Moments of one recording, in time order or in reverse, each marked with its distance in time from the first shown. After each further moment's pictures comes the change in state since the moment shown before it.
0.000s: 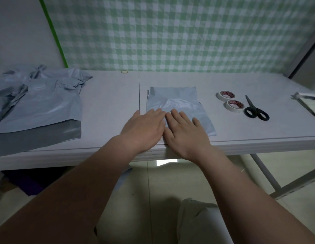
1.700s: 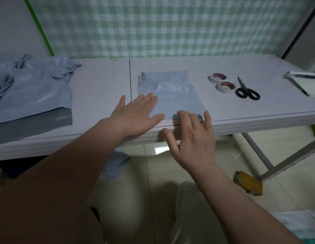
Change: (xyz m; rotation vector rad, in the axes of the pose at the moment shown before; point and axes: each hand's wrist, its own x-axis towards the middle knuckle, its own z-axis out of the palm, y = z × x) left_hand 0.001 -0.011 0.006 0.130 -0.170 -0.008; right_hand -0.059 0.009 0.039 -0.013 0.677 0.056
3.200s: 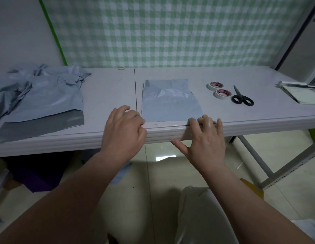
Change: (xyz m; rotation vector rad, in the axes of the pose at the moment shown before) left_hand -0.059 -0.004 0.034 -0.103 0.704 -0.012; right_hand -0.010 0.030 -0.002 -0.186 -0.040 0.014
